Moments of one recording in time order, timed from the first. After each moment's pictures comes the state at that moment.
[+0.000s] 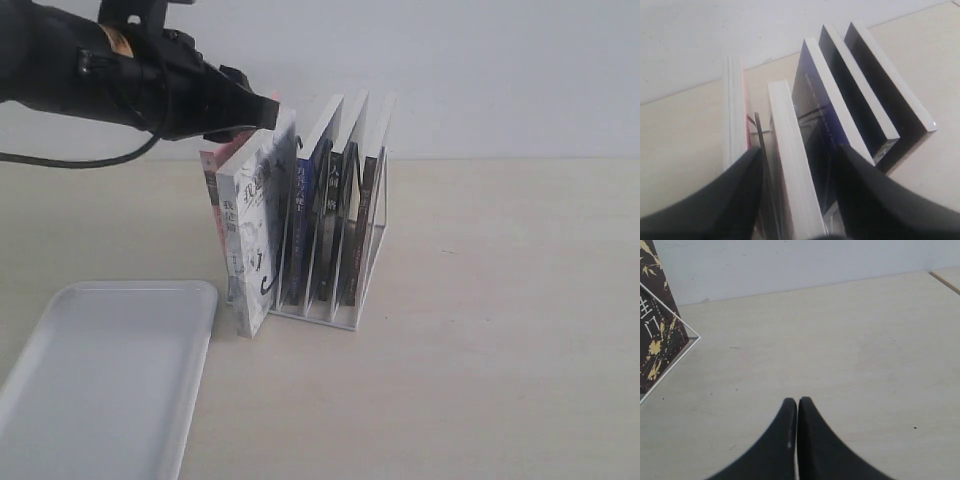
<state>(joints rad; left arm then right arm) -0.53 1.54 -1.14 -0.11 0.23 0.06 0.03 0.01 0.00 -0.03 0.35 0.18</state>
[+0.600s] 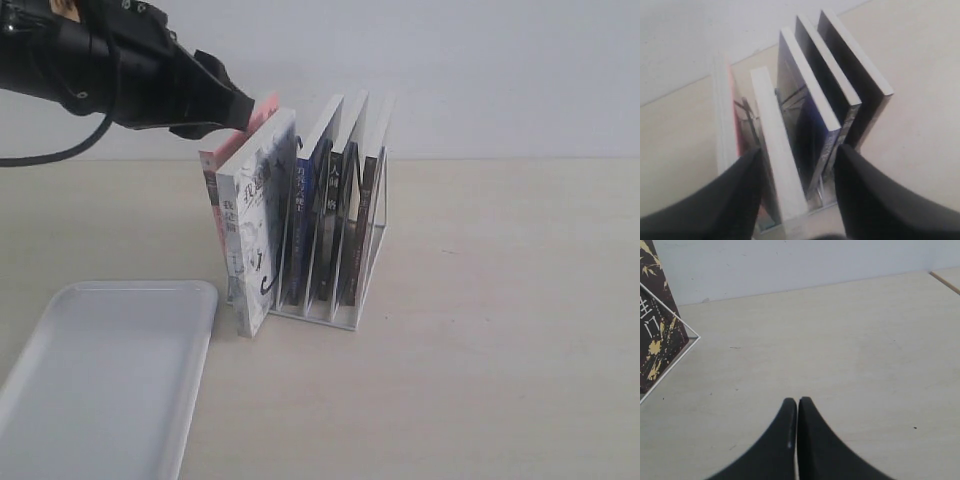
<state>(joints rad) -0.56 1.43 -1.14 -0.11 0.40 0.14 0.03 0.01 0.00 -0.03 0.35 0.18</state>
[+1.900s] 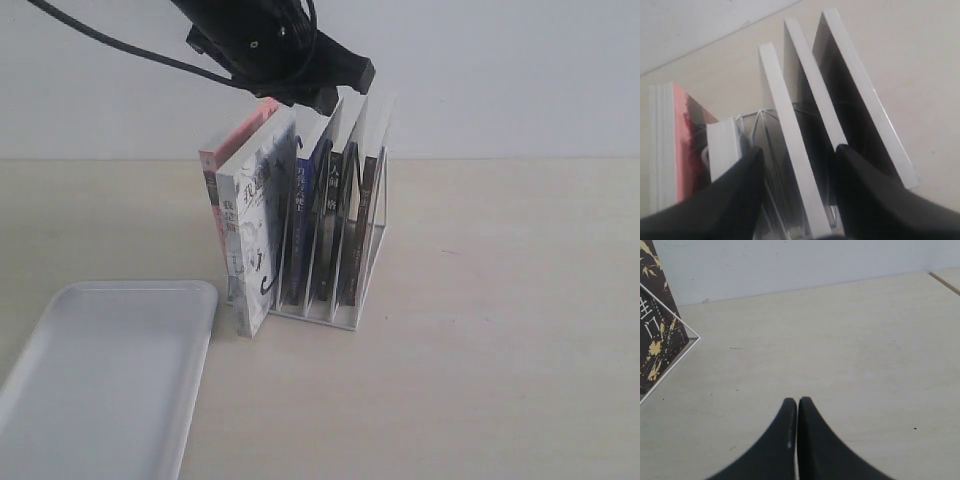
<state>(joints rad) -0.64 1.90 -1.78 0.09 0.81 -0.13 0.03 0.01 0.00 -0.03 0.35 0.18</state>
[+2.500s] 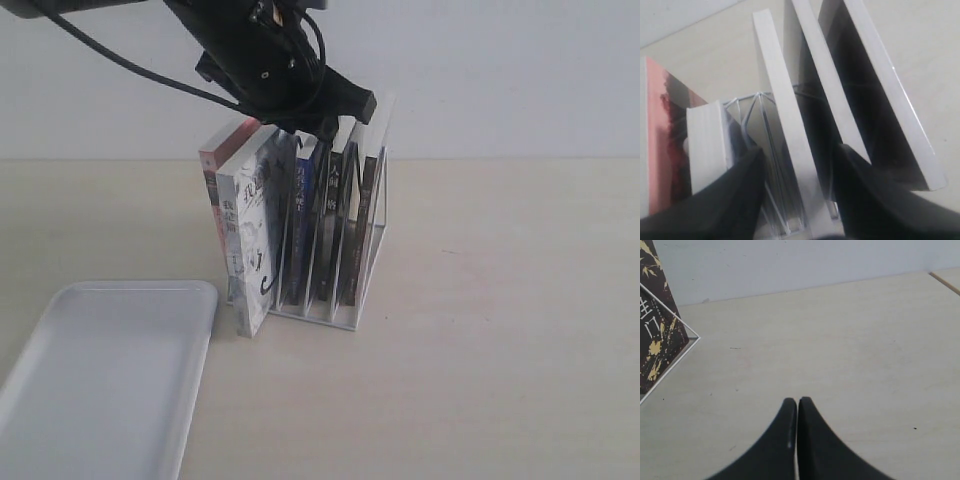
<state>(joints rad) -0.64 1.95 -1.78 0.09 0.82 -0.14 0.03 0.01 0.00 -0.03 0.35 0.18</state>
